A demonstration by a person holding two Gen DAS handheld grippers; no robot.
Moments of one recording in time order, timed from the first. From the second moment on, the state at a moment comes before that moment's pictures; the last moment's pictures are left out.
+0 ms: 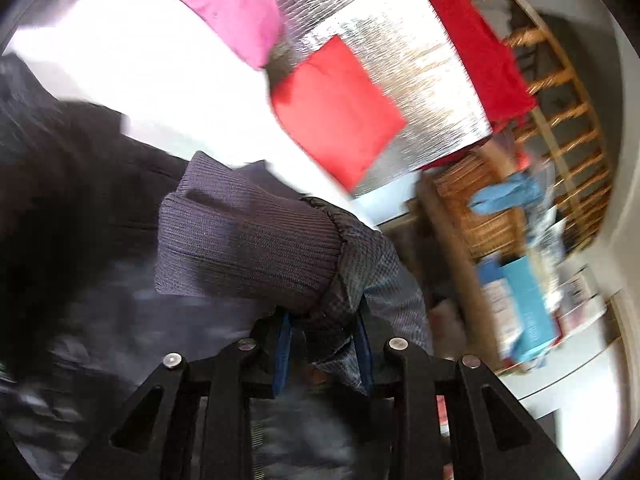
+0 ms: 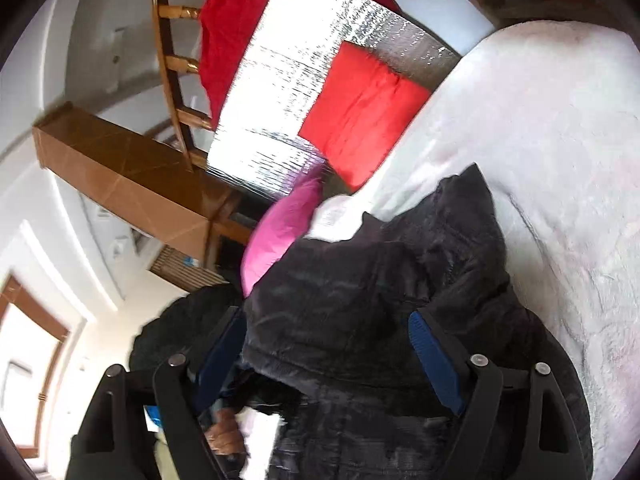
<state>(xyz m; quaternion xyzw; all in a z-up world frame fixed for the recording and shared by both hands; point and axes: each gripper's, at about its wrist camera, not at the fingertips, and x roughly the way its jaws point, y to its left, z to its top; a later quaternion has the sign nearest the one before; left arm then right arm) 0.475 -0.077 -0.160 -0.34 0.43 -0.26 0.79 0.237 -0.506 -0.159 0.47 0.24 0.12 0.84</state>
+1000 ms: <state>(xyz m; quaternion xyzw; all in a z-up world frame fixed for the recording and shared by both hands) 0.460 -0.073 -0.204 -0.14 0.53 -0.23 0.81 0.279 -0.398 -0.178 0.19 0.38 0.03 0.91</state>
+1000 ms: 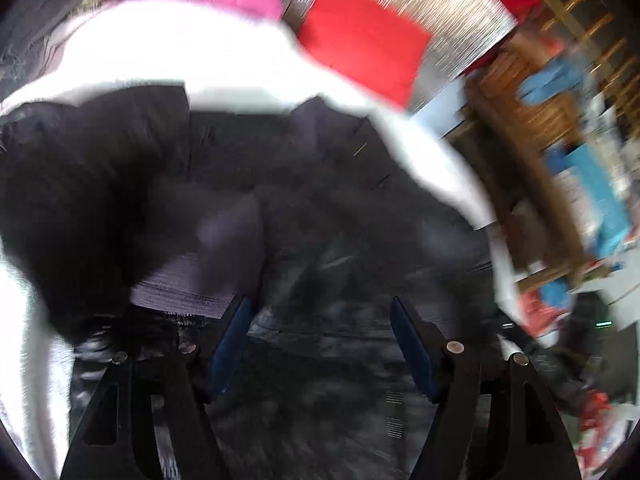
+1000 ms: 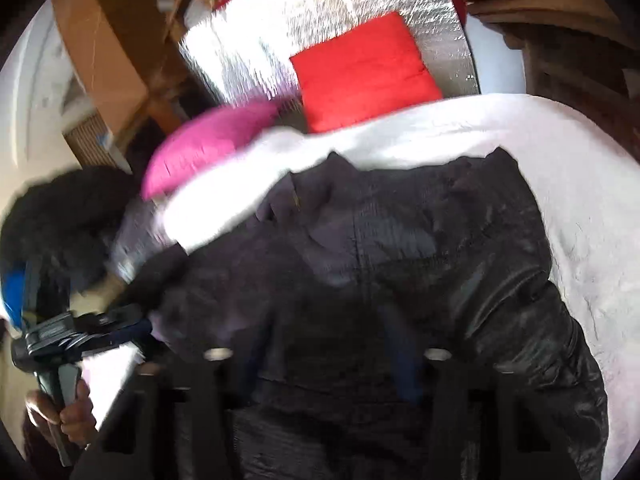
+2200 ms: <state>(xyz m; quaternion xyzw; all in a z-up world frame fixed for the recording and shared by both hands) 0.529 0.194 -0.251 -0.53 0.34 -0.04 0.77 0.271 -0.397 -0.174 0.26 0.33 0.07 0.91</state>
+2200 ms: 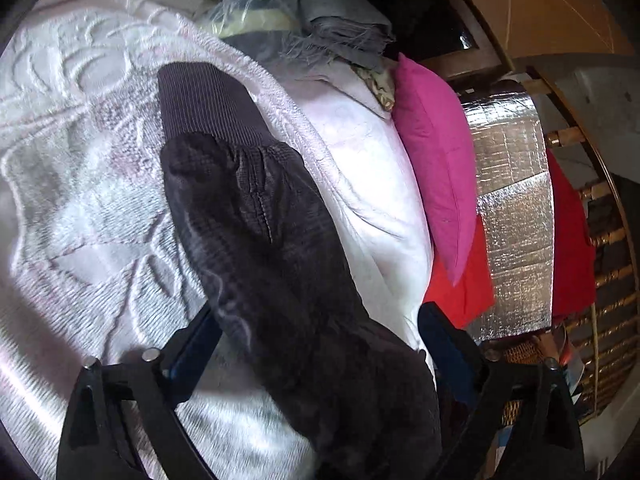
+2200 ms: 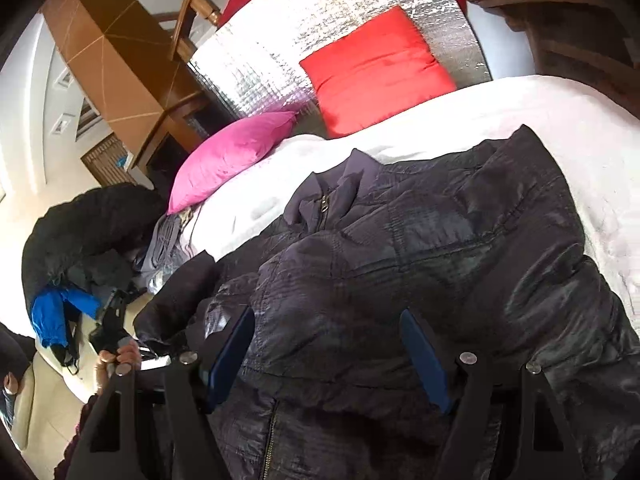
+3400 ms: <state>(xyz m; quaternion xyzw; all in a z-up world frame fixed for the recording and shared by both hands) 0.412 -0.171 -0.177 -0.11 0.53 -0.36 0.76 0.213 -0.486 -0.136 0.33 0.27 0.01 0.91</state>
